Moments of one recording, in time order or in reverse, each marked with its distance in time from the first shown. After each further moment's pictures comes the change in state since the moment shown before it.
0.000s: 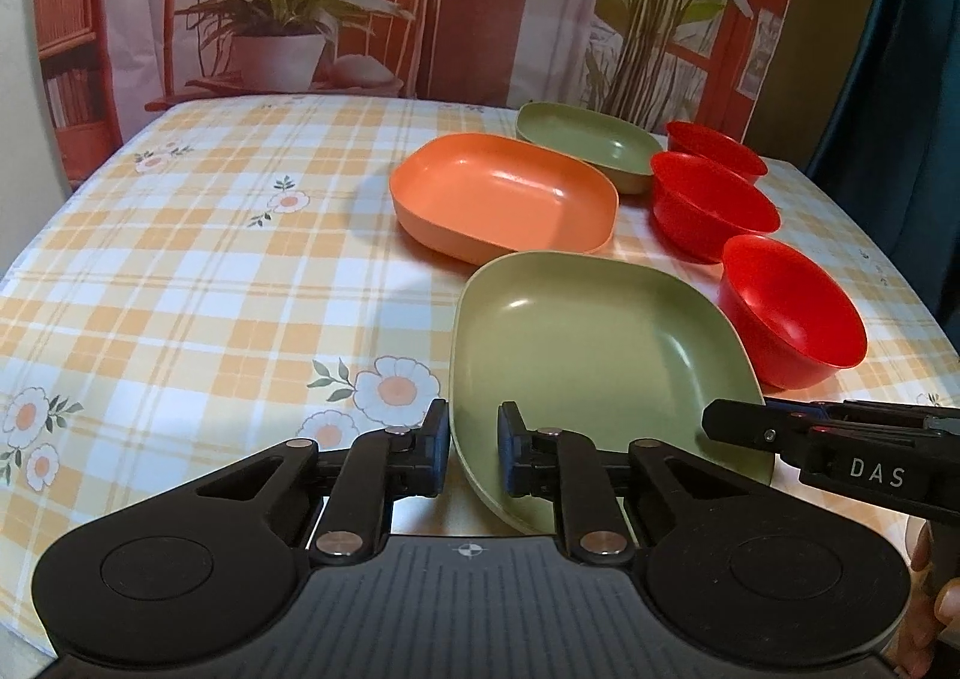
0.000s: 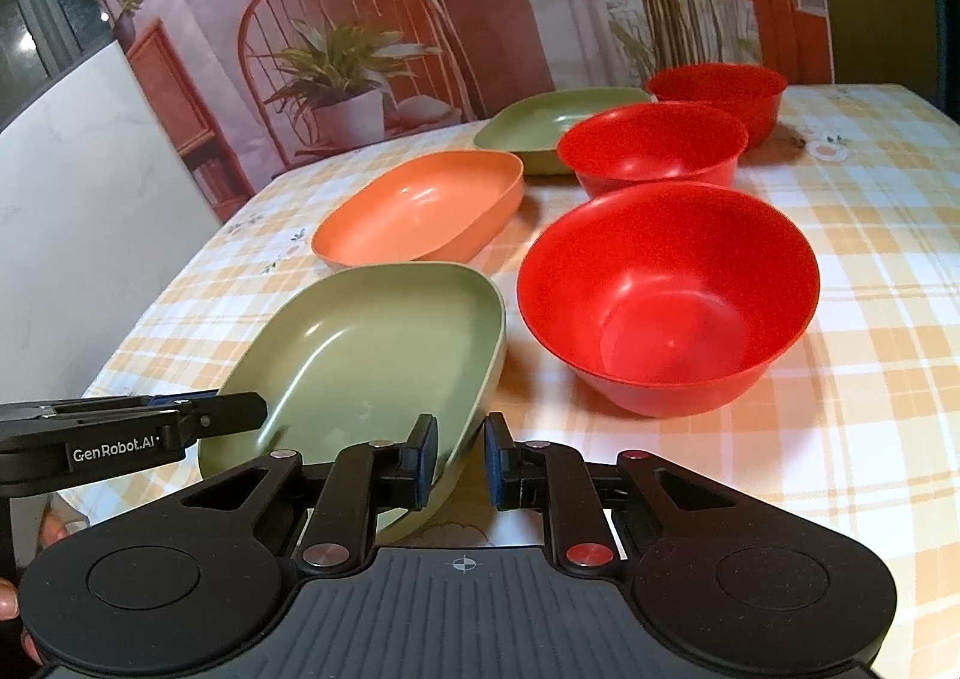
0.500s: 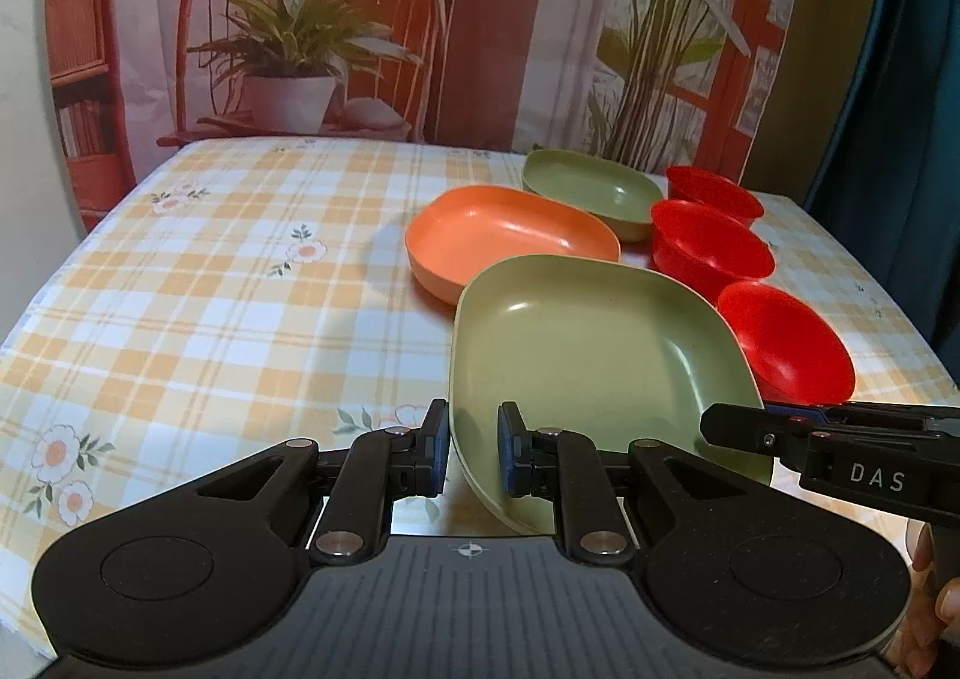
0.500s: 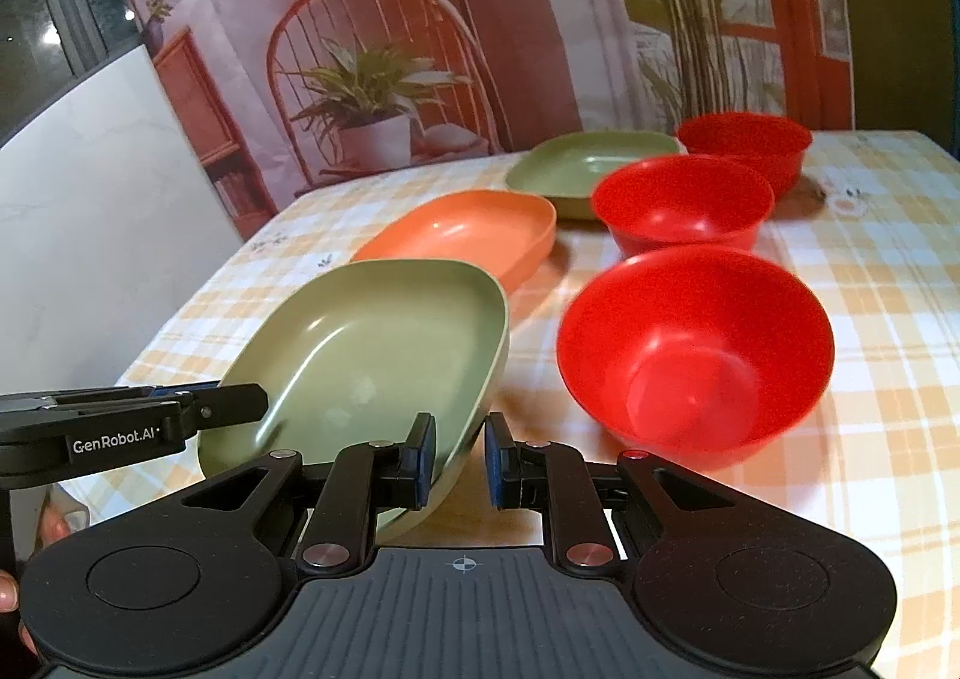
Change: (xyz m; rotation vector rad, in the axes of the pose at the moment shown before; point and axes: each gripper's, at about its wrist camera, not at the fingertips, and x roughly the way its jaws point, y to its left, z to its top) left arm -0.017 0.004 0.010 -0.001 -0.073 0.007; right arm -0.010 0.015 0.015 -0.050 -0.045 0.020
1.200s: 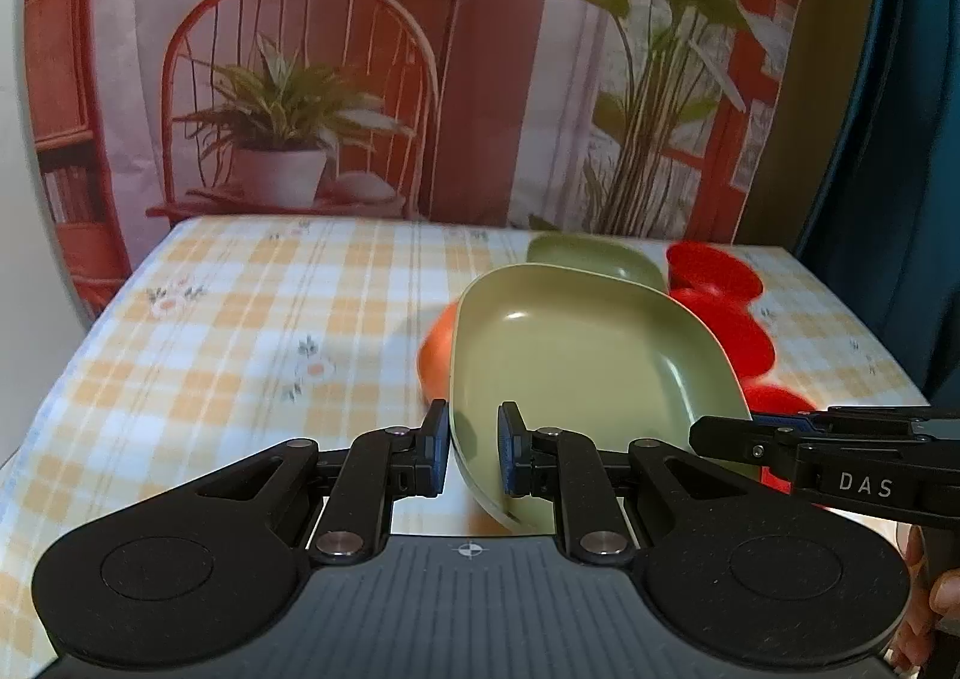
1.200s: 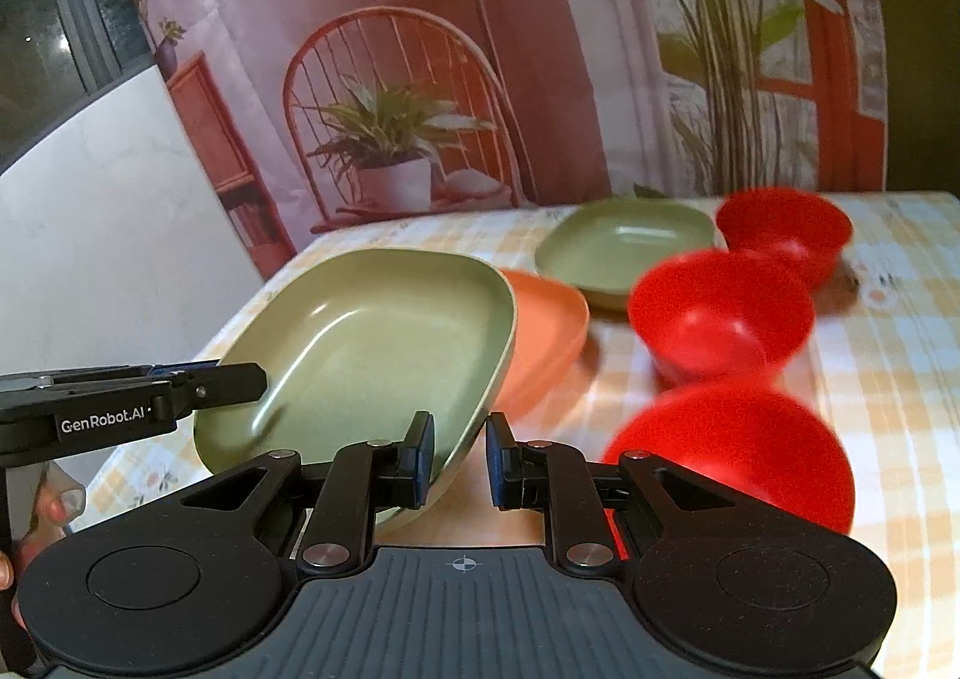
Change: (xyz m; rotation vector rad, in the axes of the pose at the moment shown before) left arm -0.001 0.013 0.059 0.033 -0.084 -0.025; right arm 0.015 0.011 0.063 -0.028 -0.041 0.025
